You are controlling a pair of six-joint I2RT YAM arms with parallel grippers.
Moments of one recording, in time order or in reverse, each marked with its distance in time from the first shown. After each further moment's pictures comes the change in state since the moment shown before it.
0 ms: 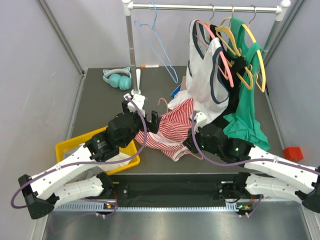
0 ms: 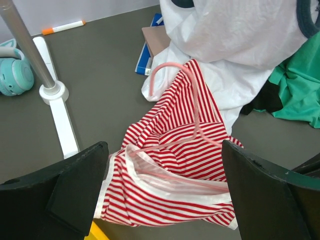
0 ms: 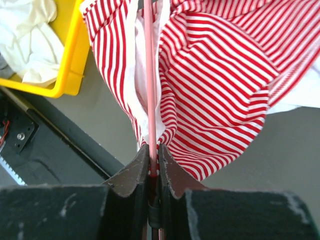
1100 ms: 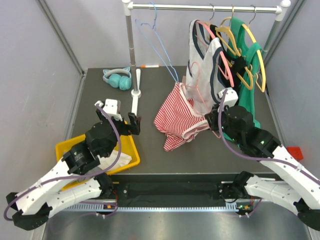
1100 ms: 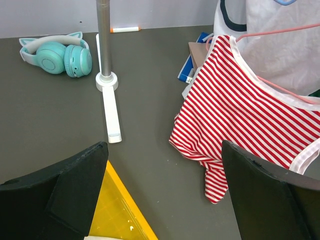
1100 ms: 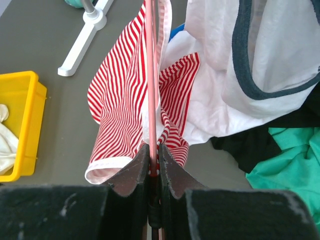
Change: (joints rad) left arm 0.008 -0.230 -0.010 -0.184 -0.208 -0.060; right arm -0.270 -0.106 0.244 -0.163 0.147 -0.153
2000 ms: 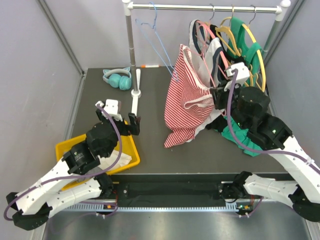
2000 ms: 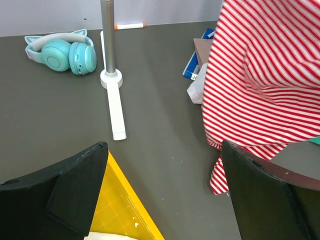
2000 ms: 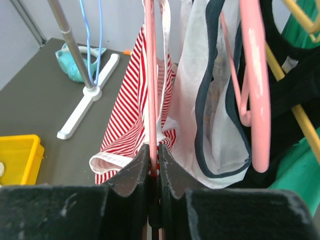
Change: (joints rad) left arm 0.000 -0.005 0.000 -0.022 -0.010 0.005; right arm 0.000 0.139 0.333 0.036 0.093 -0.195
